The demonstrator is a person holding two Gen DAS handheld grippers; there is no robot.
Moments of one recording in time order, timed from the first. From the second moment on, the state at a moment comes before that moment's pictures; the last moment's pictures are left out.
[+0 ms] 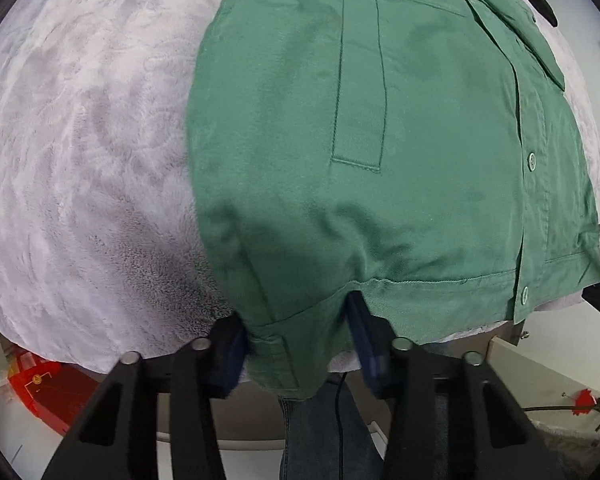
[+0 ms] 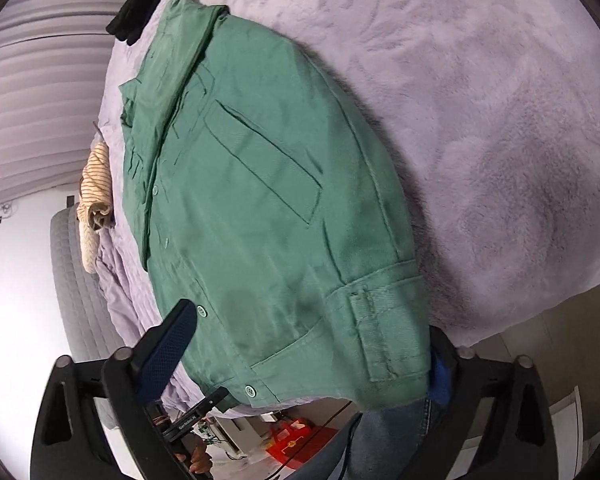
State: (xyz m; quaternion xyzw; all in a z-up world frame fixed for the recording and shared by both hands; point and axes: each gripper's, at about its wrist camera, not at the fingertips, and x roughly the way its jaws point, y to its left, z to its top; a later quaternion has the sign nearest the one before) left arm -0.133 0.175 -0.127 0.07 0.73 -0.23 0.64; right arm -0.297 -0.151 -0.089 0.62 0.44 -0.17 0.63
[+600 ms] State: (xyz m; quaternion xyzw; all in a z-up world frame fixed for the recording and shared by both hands) left arm 0.040 0.133 0.007 -0.11 0.64 -0.27 0.72; right arm -0.144 -0.232 0.005 0.63 0.33 0.02 0.70
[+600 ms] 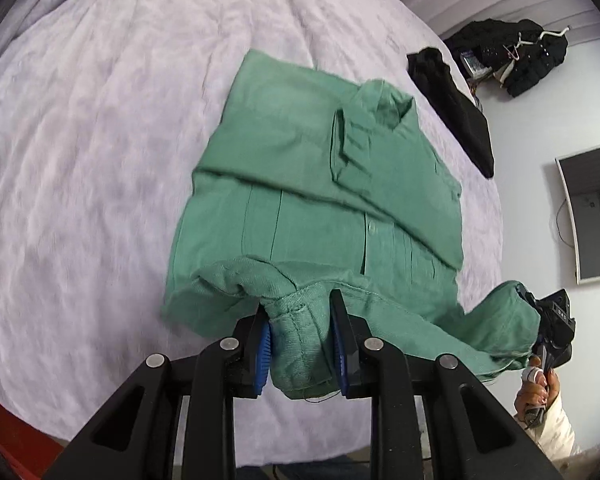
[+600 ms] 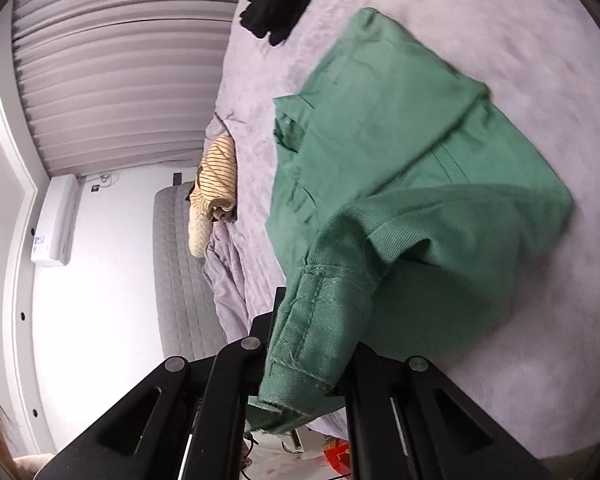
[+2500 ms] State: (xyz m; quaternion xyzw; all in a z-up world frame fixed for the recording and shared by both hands) left arm 0.225 0.019 -0.075 0.11 0.57 -0.14 0.80; right arm 0.026 -0.378 -0.035 0.35 0.48 -0.22 0.77
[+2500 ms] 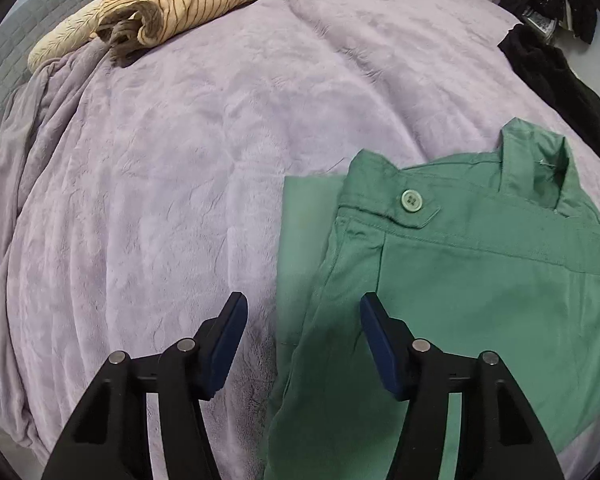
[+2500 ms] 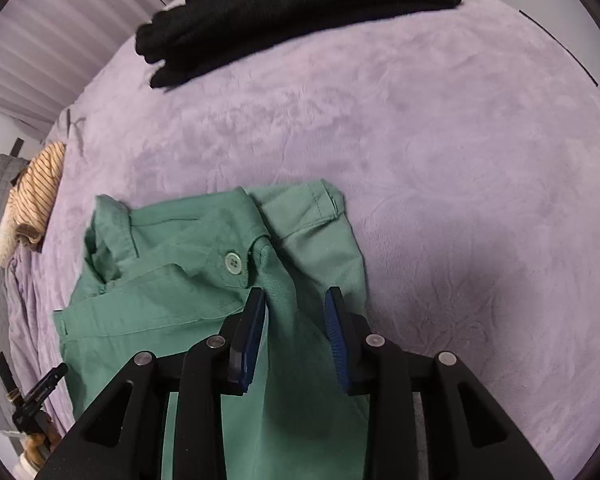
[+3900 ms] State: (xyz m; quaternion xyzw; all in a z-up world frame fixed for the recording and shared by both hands) left arm 0.254 -0.007 -0.125 0.15 0.57 -0.09 0.81; right arm 0.093 -0.400 -0.075 0.37 0.46 -0.24 0.77
